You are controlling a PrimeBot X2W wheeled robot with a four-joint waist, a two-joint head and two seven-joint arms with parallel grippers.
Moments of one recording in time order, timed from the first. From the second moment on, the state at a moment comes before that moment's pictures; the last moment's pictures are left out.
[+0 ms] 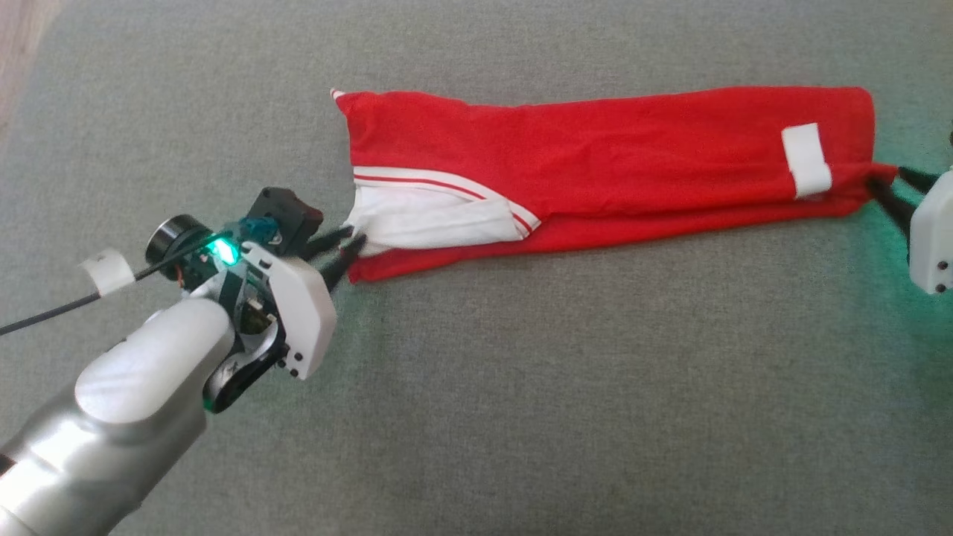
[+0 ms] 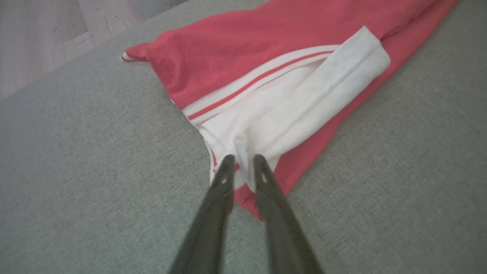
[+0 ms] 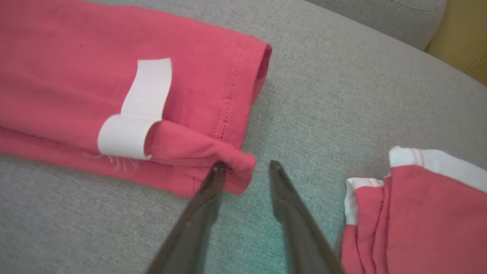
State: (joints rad) left arm -0.79 0.55 -1.07 0.34 -0.76 -0.05 0.30; right arm -0.83 -0.80 0.96 0.67 0.90 0.12 0.30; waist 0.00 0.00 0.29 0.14
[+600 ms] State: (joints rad) left arm -0.72 0.46 -0.77 0.30 -0.86 0.20 -0.16; right arm -0.82 -0.69 0.76 0.56 1.06 0.12 -0.16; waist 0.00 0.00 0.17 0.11
